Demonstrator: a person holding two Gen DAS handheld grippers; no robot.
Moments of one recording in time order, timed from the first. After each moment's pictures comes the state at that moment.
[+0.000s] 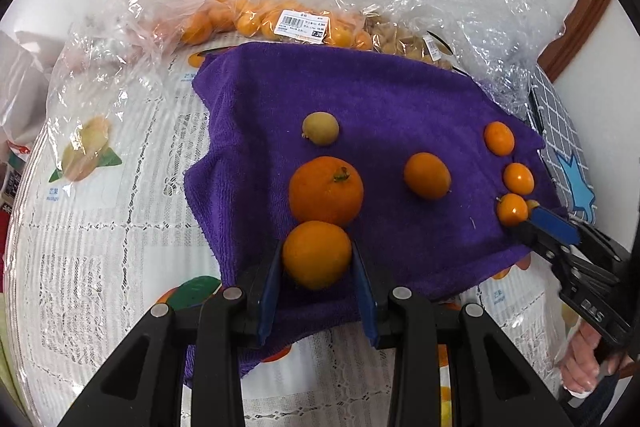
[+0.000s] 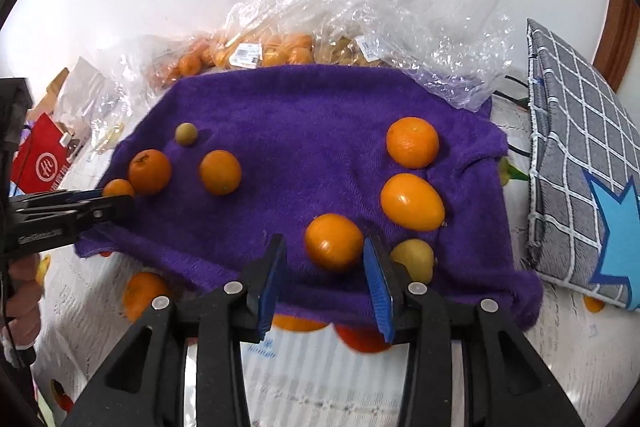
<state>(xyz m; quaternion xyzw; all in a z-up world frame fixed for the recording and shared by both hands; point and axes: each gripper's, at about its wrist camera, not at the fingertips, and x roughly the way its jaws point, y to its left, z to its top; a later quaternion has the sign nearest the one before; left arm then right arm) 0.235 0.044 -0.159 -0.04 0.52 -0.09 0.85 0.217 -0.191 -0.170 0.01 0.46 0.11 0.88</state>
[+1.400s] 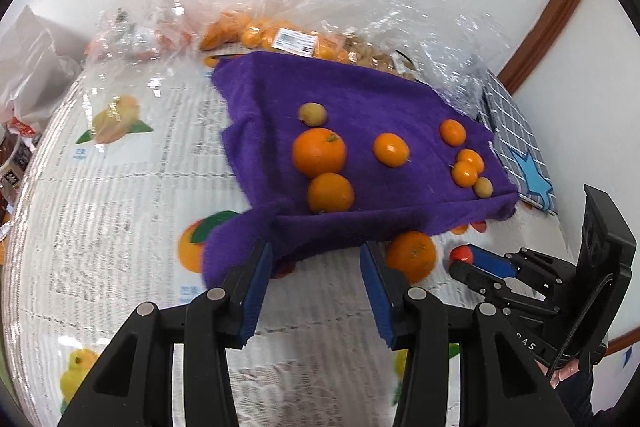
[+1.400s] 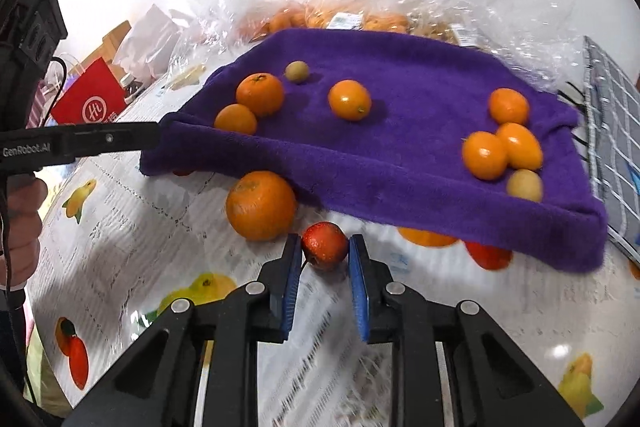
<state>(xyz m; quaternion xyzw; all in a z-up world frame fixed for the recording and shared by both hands) 0.171 0.073 -0.135 -0.08 0.48 -0.15 0.86 0.156 -0.137 -0.186 -0.03 0.46 0.19 0.87</state>
